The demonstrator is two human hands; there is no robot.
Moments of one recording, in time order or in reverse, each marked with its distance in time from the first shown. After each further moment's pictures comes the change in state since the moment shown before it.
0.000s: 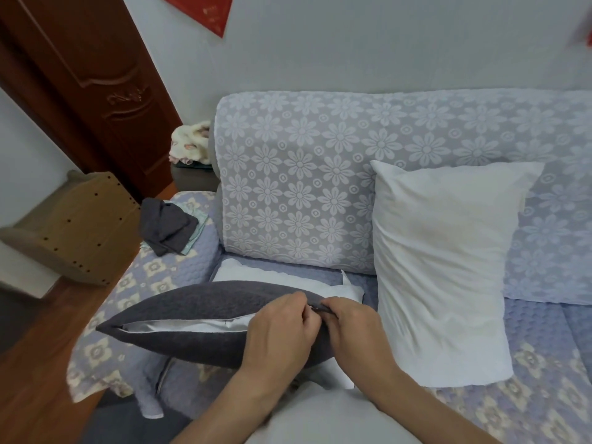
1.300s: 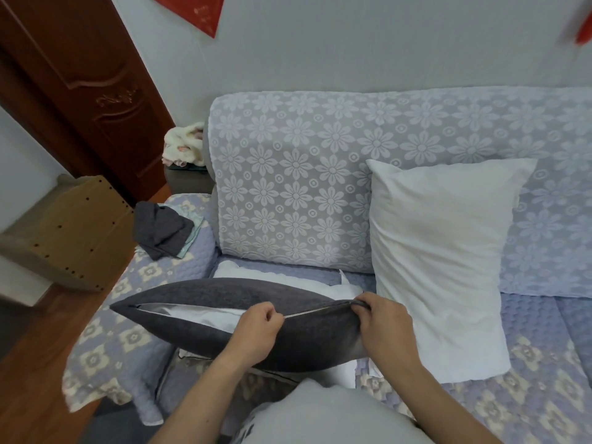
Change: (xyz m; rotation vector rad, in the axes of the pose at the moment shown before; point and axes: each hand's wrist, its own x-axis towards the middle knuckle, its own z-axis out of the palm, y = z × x) left_hand 0.018 -0.071 0.014 -0.300 -0.397 -0.387; right_hand 0.008 0.032 -0.012 -0.152 0.079 0.358
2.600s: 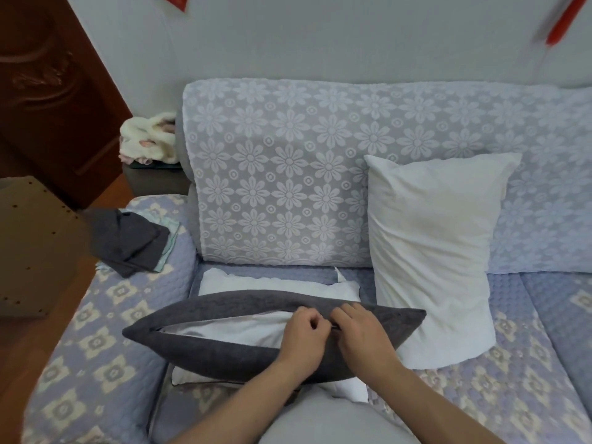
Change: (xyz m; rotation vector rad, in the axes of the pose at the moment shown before) left_hand 0.055 -0.020 0.024 -0.296 -0.153 0.097; right_hand 0.019 -0.033 0.111 -0.238 -0.013 -0.414
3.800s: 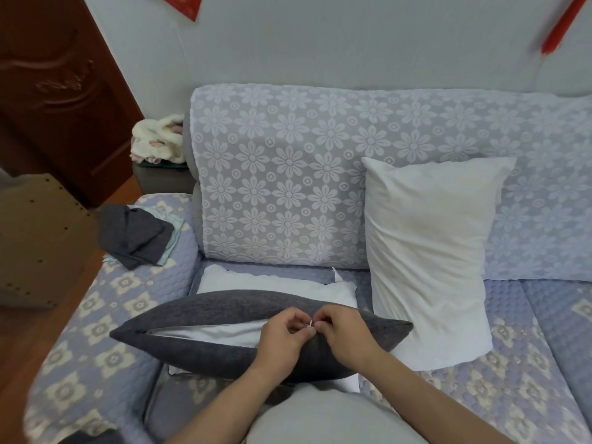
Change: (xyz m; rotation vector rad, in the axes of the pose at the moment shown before) left_hand -0.030 -0.019 -0.006 -0.159 0.024 0.046; right_hand -0.001 -0.010 -0.010 0.354 -0.234 0.267
